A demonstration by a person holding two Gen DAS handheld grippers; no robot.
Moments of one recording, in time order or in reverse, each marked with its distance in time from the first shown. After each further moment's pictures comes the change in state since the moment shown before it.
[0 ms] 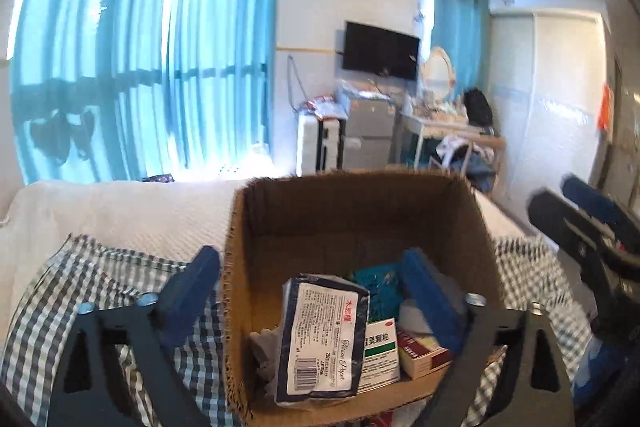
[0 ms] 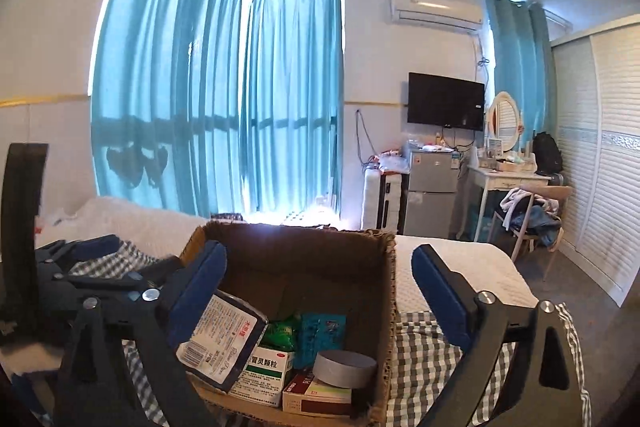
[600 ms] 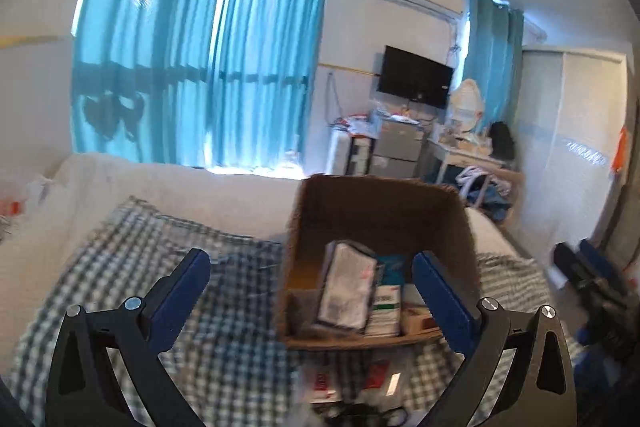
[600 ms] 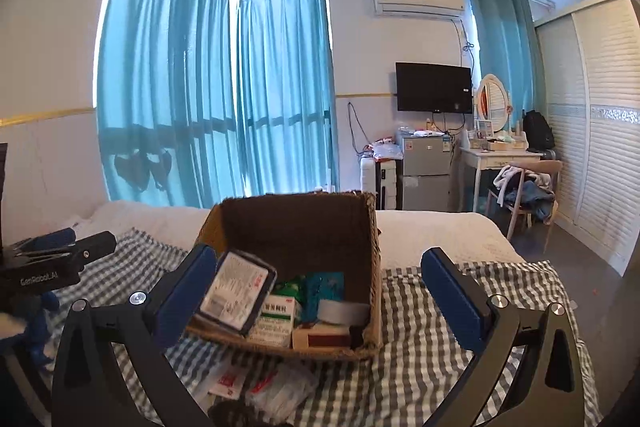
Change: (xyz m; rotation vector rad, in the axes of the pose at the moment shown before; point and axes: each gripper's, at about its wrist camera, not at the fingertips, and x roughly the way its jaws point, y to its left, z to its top) left arm -0.101 0.029 -0.030 -0.091 -0.047 0.111; right arm -0.082 -0.011 -0.032 0.060 0.022 -0.004
